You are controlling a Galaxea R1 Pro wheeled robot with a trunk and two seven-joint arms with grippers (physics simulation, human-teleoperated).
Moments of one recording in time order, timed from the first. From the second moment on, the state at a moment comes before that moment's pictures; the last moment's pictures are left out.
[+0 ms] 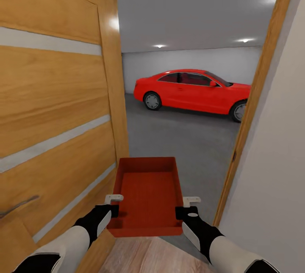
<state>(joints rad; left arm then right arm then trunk) -0.75 -0.08 0.02 -0.25 0.00 0.28 0.17 -0.69 0.10 0.52 -0.29 -0.45 0.07 -0.30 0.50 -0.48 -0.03</state>
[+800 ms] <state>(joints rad) -0.75 -0.08 0.02 -0.25 0.00 0.28 0.16 -0.69 0.10 0.52 -0.29 -0.45 0.06 -0.30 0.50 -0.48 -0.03</state>
